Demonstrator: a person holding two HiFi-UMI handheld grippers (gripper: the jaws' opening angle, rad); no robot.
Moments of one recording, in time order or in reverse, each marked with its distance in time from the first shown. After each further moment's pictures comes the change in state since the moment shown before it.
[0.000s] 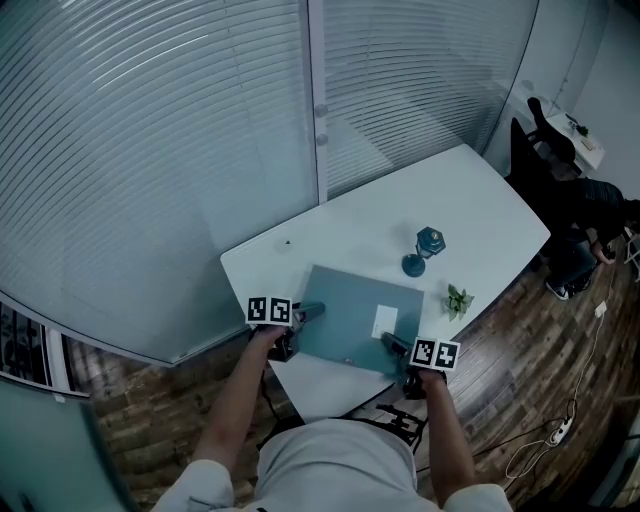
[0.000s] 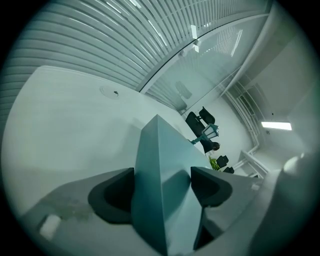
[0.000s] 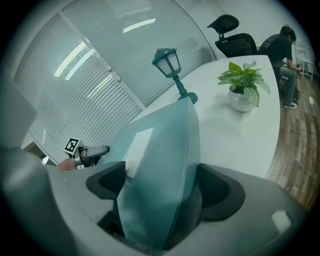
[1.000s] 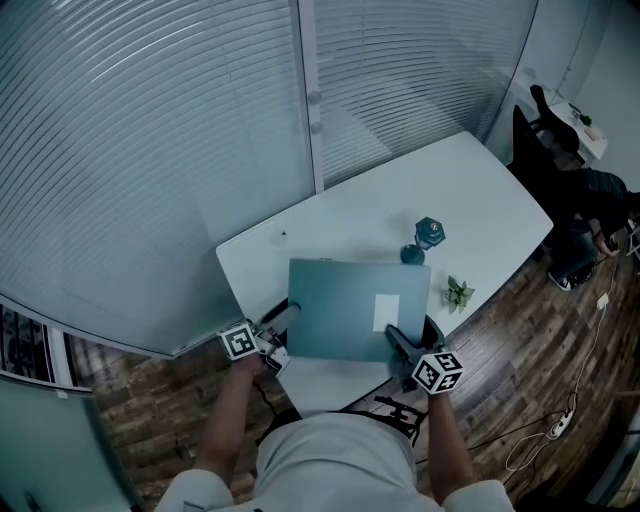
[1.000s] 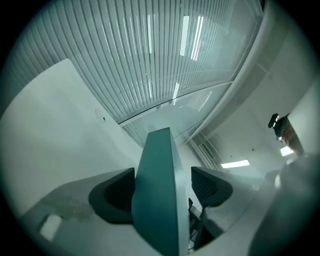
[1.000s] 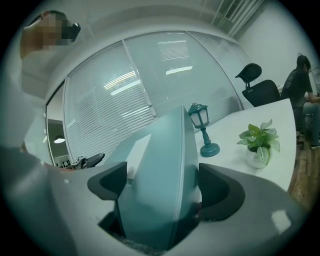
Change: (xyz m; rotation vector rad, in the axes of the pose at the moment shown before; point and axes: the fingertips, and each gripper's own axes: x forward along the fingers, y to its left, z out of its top) left arm -0.078 -0.035 0.012 -0.072 -0.514 -0.461; right arm -0.047 0.039 0.047 -0.342 -0.489 0.209
